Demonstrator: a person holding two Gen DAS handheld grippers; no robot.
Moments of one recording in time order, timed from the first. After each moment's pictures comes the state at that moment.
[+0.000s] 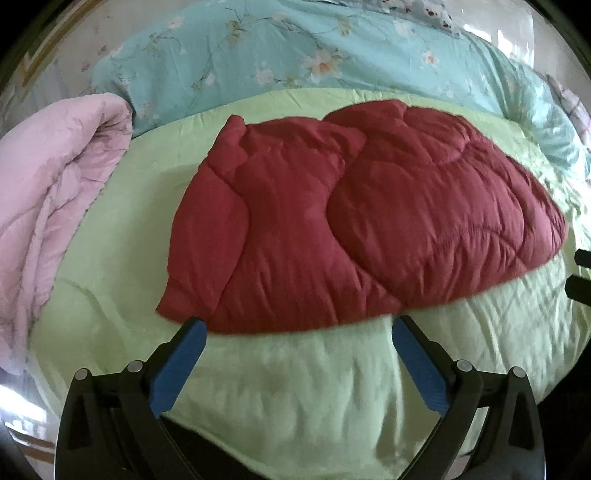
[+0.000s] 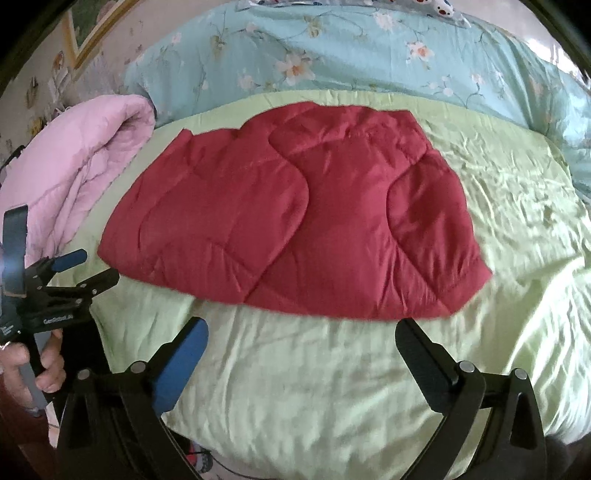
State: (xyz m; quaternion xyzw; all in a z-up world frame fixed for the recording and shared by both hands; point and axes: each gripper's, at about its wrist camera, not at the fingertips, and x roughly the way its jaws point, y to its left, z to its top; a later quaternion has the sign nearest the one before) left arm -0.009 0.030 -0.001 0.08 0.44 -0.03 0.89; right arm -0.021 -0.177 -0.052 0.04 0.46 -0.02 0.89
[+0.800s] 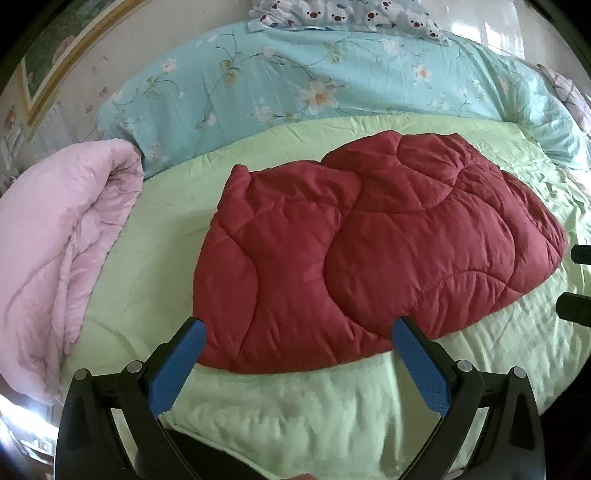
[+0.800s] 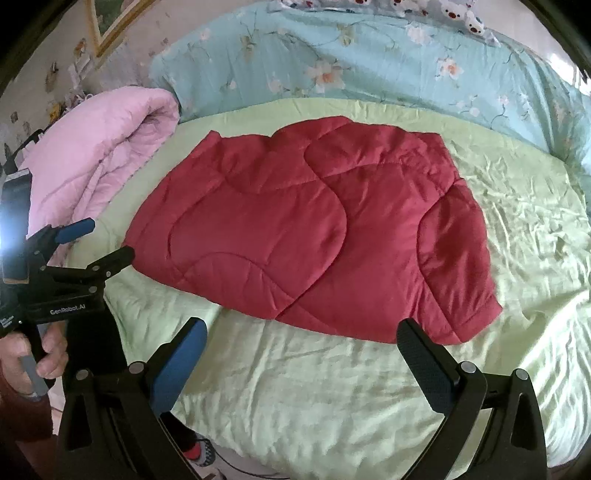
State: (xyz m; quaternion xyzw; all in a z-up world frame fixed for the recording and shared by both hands) left arm -0.001 0.009 0.047 0.12 0.40 -0.02 0.91; right arm -0.004 -0.156 -0.029 0.02 0.46 0.02 0.89
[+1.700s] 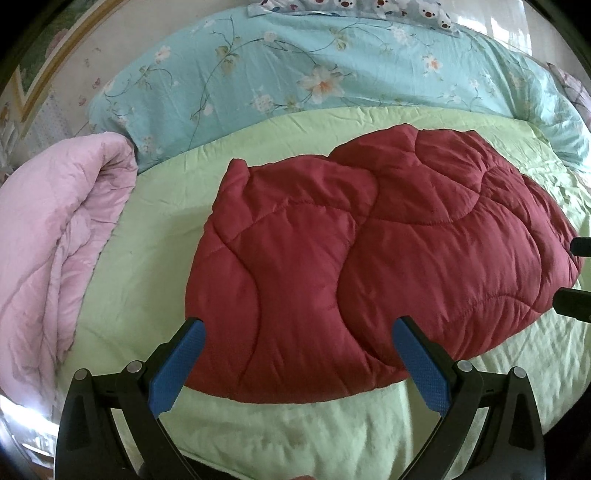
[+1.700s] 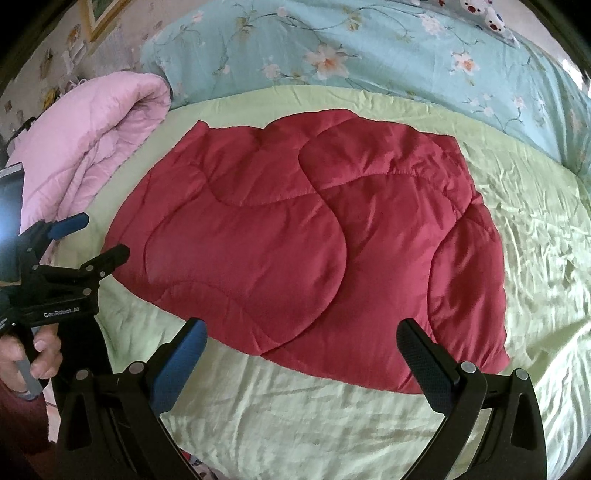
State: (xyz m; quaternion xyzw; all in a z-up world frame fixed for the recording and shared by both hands) left arm 0.047 0.009 0.031 0.12 0.42 -0.01 0.90; right arm 0.044 -0.161 -0.034 0.00 0.48 0.02 0.88
